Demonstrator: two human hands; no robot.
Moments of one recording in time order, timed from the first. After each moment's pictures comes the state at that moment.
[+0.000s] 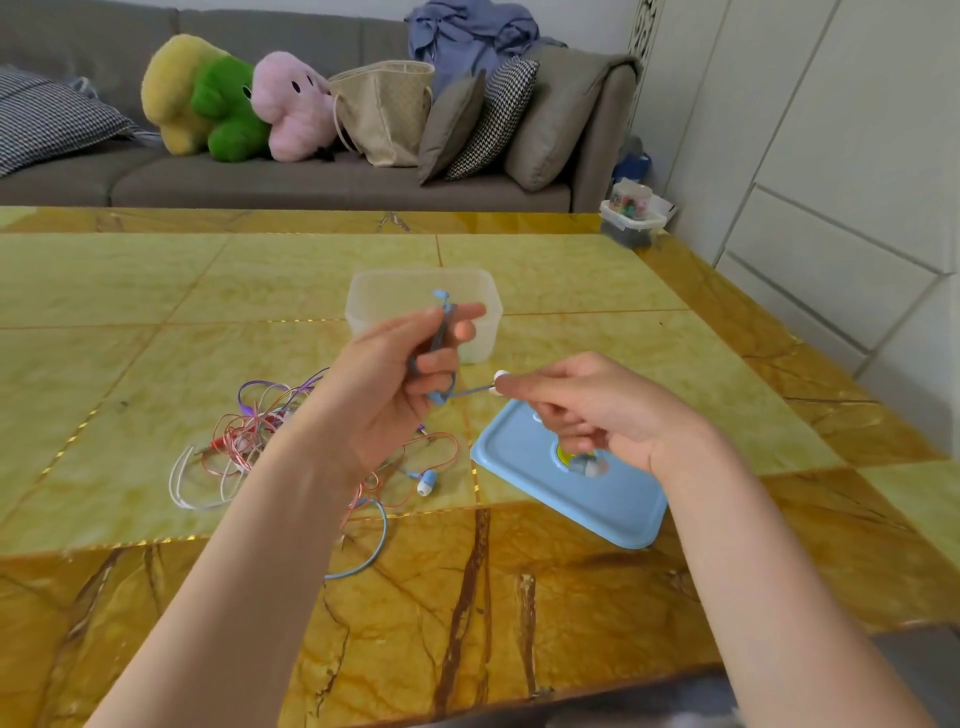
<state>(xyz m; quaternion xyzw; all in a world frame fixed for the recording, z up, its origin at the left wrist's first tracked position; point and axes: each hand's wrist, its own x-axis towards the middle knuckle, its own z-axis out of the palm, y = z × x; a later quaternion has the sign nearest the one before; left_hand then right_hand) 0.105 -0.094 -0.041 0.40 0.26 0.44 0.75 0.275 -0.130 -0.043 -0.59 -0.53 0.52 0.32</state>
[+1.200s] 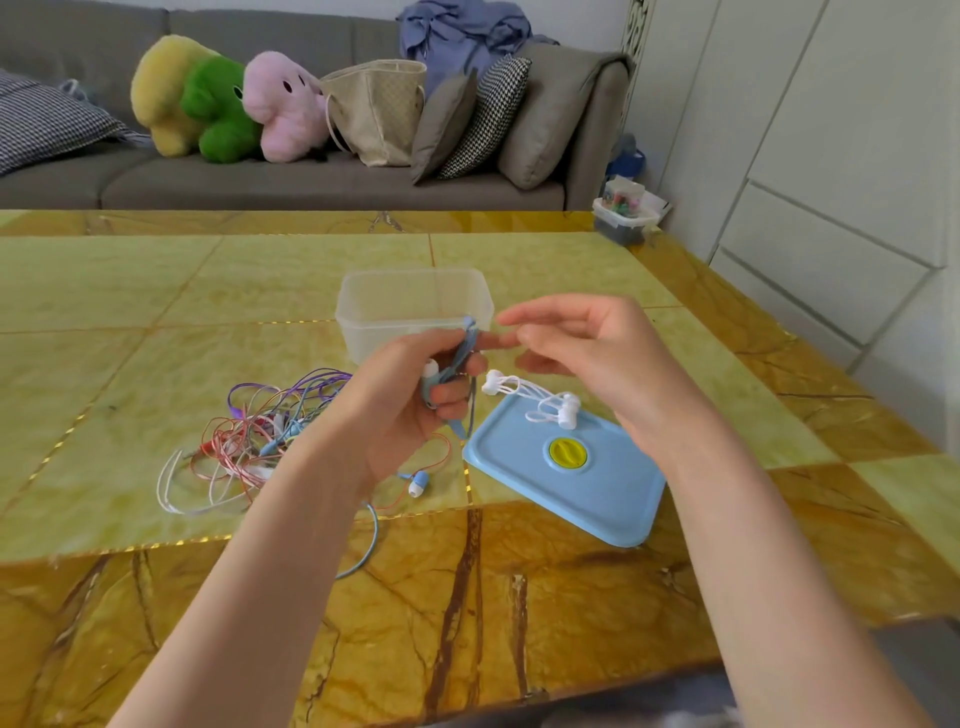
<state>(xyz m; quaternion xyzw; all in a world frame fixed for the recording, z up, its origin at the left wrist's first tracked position) 0.121 -0.097 -0.046 0.44 0.34 0.39 0.73 0.272 -0.136 -0.023 -0.53 -0.58 0.38 0.48</state>
